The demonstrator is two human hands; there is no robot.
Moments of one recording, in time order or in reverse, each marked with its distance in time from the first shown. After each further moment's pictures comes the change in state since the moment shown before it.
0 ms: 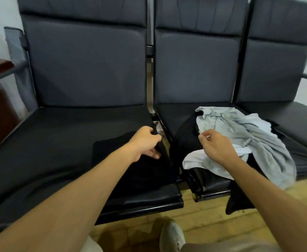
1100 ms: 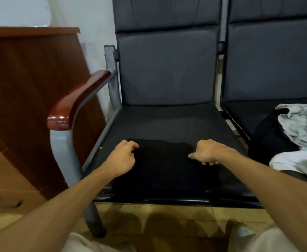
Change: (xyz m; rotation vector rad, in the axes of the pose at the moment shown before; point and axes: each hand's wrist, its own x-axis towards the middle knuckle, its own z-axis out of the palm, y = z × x) left_hand -0.110 -0.128 -0.219 0.820 0.385 0.014; right_hand -0.048 -0.174 0.120 -0.432 -0.677 -0.198
